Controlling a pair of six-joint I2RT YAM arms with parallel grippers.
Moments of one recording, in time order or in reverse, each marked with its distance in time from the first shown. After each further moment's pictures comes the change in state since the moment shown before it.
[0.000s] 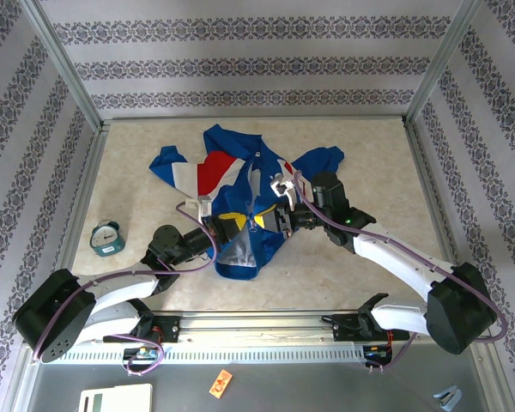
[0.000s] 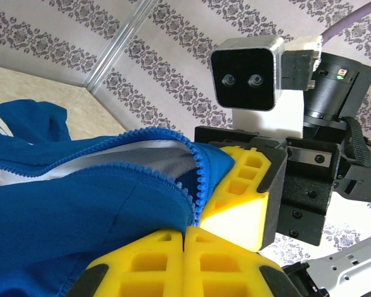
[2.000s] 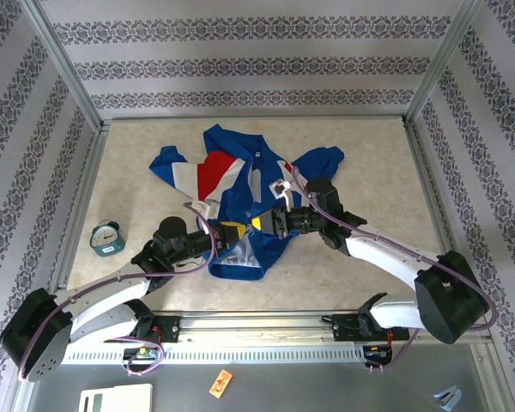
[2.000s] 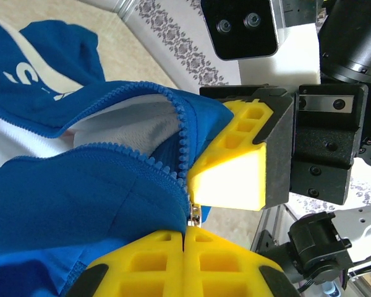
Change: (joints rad) left arm -0.004 -0.160 0.091 -0.555 0.044 0.082; right arm 0.007 0.078 -0.078 0.166 0.010 0.254
